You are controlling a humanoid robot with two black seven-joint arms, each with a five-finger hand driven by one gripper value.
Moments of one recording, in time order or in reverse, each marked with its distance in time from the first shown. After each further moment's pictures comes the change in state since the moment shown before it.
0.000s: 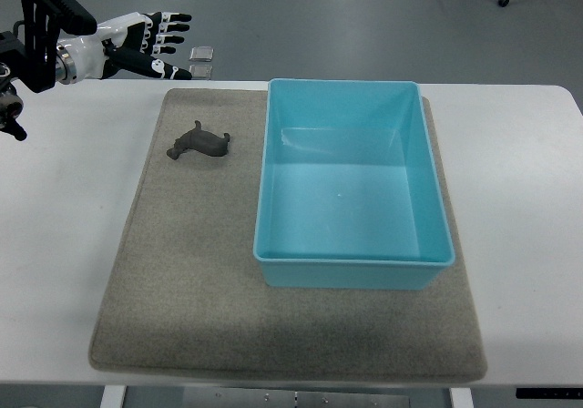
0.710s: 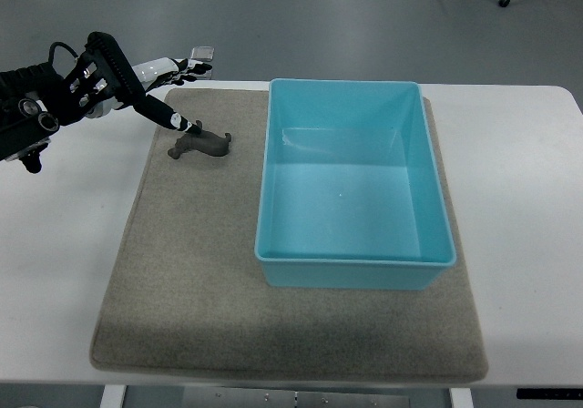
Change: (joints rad) left arm -0.100 0.064 0.535 -0.199 -0.003 0.355 -0.080; right arm 0.000 0.000 0.000 0.000 0.000 0.000 0.000
